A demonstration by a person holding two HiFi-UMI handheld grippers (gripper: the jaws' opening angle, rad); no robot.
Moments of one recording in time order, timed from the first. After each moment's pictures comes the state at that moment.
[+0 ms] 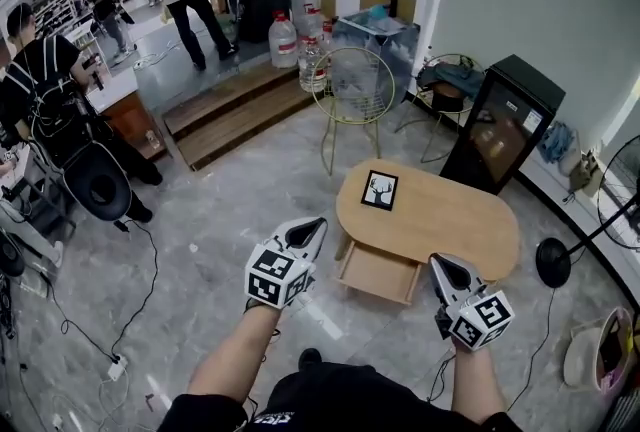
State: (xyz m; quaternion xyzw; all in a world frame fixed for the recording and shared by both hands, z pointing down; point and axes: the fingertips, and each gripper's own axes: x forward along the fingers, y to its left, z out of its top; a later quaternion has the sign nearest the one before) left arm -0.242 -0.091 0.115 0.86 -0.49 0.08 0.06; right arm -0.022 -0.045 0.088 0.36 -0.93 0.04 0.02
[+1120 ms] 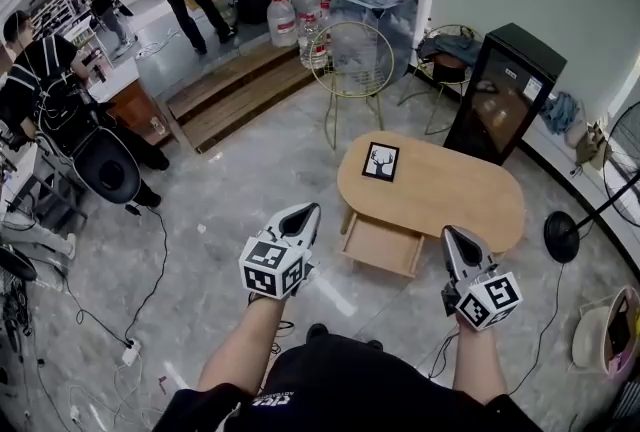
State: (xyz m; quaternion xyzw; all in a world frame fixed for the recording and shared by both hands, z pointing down) left arm -0.222 -0.051 0.123 0.84 -0.53 0.06 0.09; right arm 0.034 -0.030 0.085 0.40 -0.91 0.04 -0.03
